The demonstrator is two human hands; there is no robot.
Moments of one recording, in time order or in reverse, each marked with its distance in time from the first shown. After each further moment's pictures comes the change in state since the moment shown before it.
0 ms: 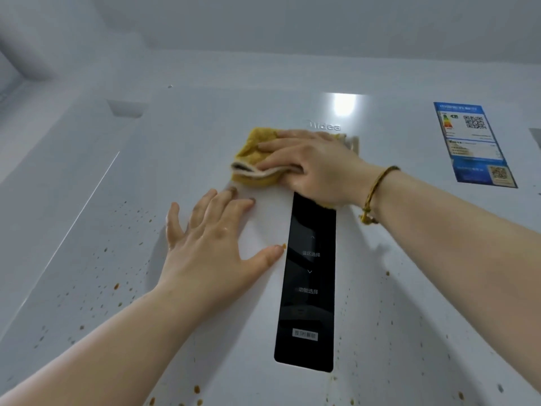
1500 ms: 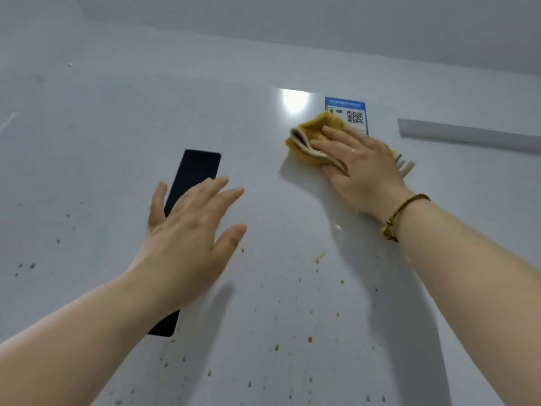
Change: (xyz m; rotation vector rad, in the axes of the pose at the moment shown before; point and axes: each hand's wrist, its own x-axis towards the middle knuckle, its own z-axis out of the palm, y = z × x) left_hand -0.011 0.110 0.022 -0.096 0.036 0.182; right_hand -0.133 0.119 -0.031 -0.103 0.138 0.376
